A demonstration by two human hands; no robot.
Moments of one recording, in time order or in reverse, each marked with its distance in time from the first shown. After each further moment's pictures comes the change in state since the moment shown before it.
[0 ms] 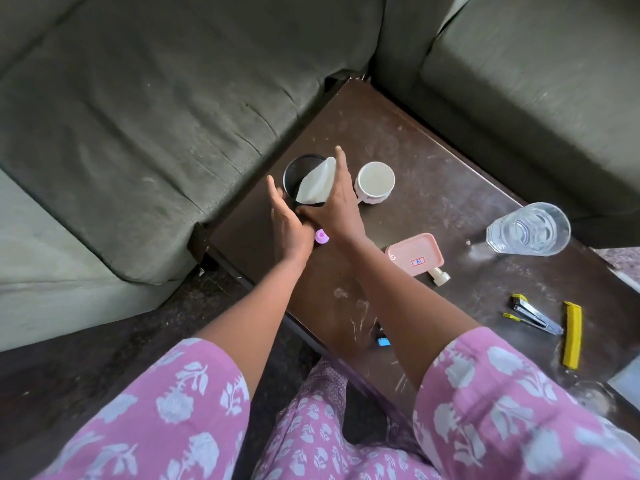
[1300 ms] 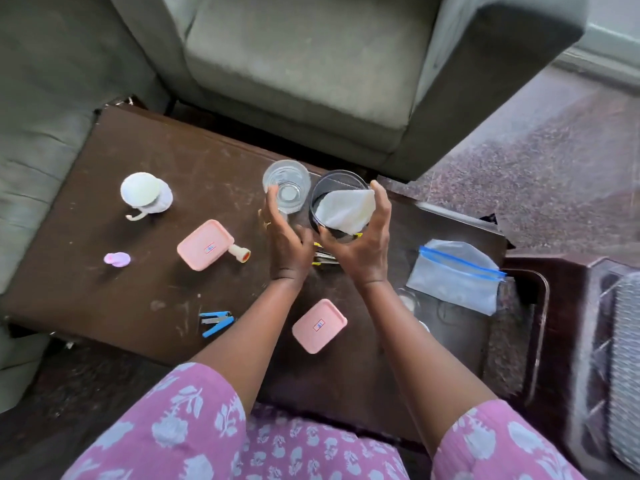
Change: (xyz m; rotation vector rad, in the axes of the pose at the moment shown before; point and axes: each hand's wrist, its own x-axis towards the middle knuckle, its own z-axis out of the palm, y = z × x) left_hand -0.222 0.095 0.245 0.020 -0.200 0.550; right_hand -0.191 0.126 -0.323 -0.092 0.725 -0.048
